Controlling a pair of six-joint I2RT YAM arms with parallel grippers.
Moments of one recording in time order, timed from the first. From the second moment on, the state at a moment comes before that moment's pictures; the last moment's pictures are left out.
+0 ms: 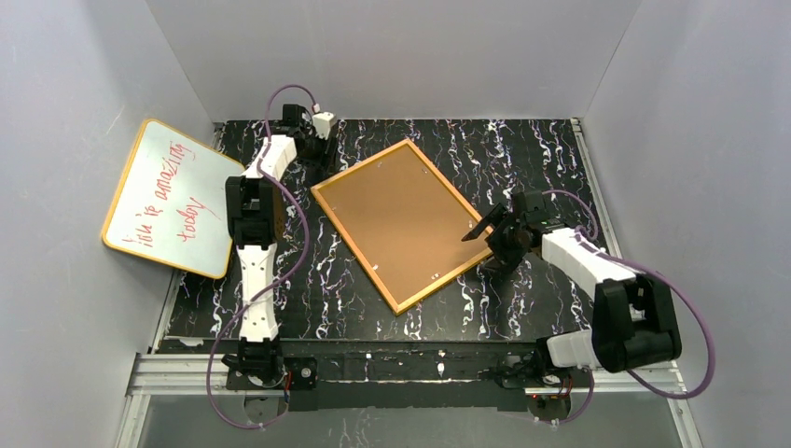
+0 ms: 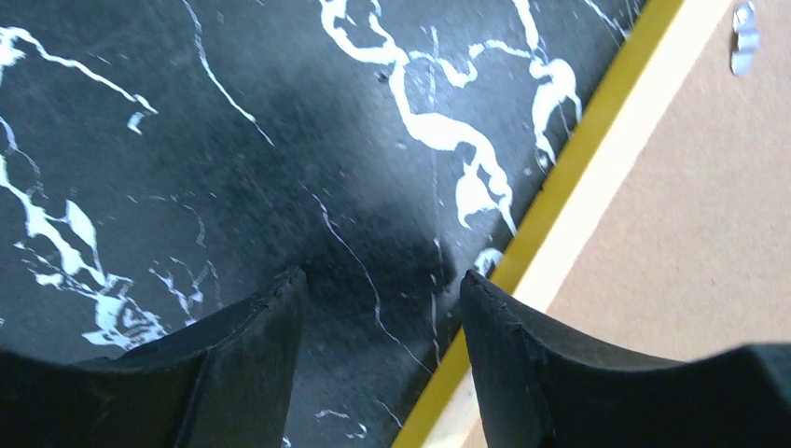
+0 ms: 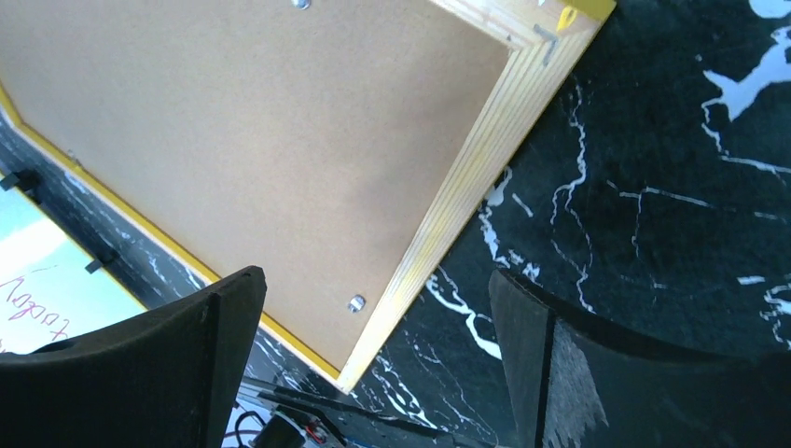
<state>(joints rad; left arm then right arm) -0.07 2.49 2.16 -0.68 0.35 0.29 0.24 1.32 0.74 -0.44 -0.25 0.98</state>
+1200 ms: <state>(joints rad) -0.04 2.09 1.41 -1.28 0.70 0.88 0.14 2.03 1.54 -0.54 -0.23 0.84</state>
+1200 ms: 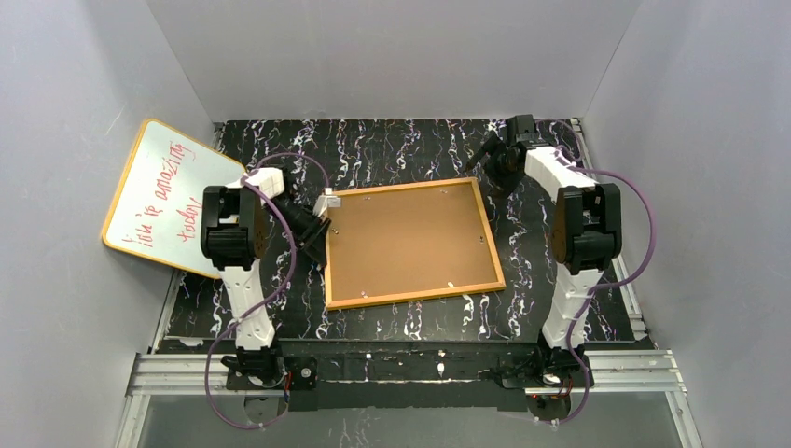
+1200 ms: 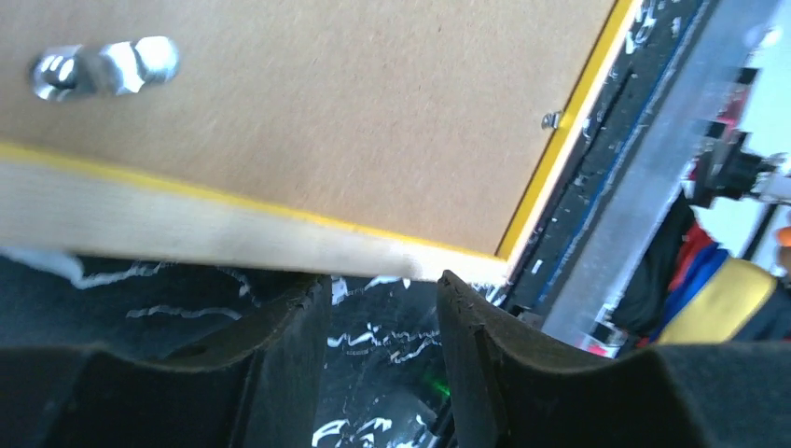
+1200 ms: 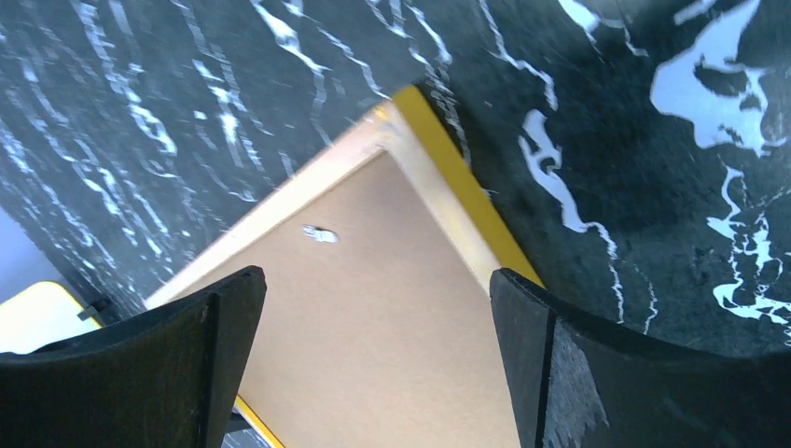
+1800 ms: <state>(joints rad) 0.11 2.21 1.53 -1.28 0.86 0.78 0.53 2.02 1.62 -0.37 -0.33 0.79</state>
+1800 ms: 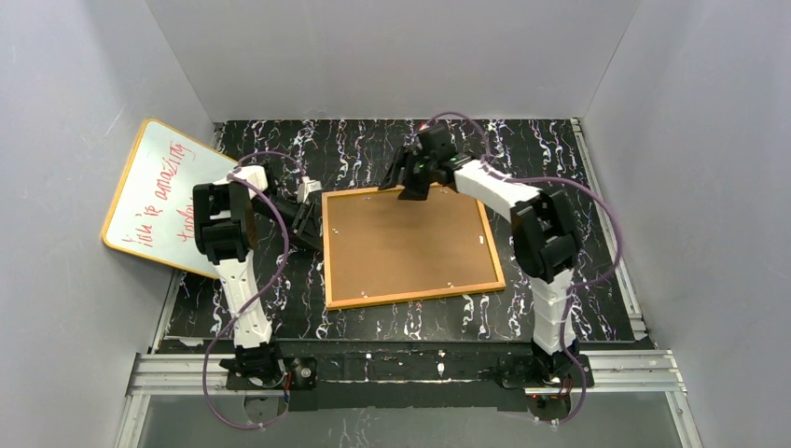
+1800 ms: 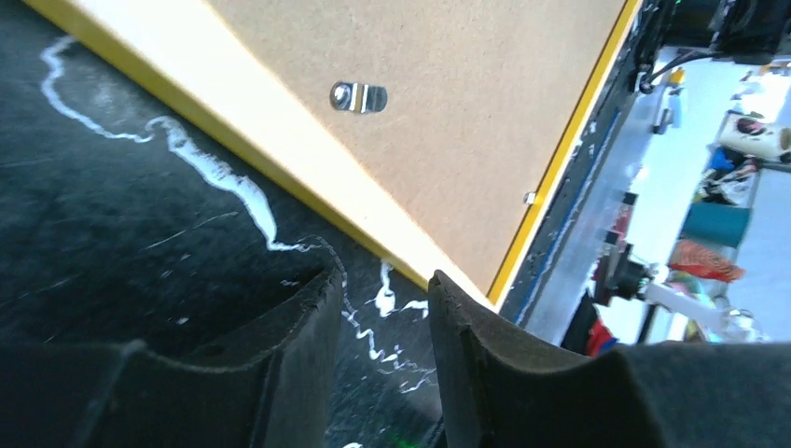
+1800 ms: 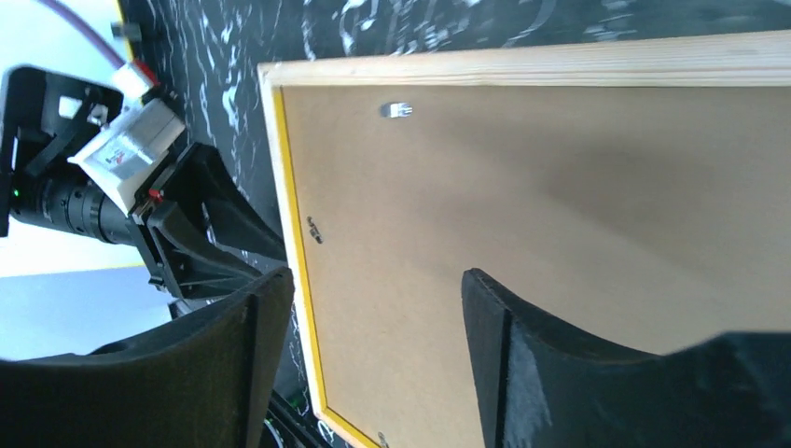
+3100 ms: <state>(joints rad) 0.07 2.12 1.39 -1.07 0.82 0.42 0.78 2.46 1.97 -0.29 -0.50 0.94</state>
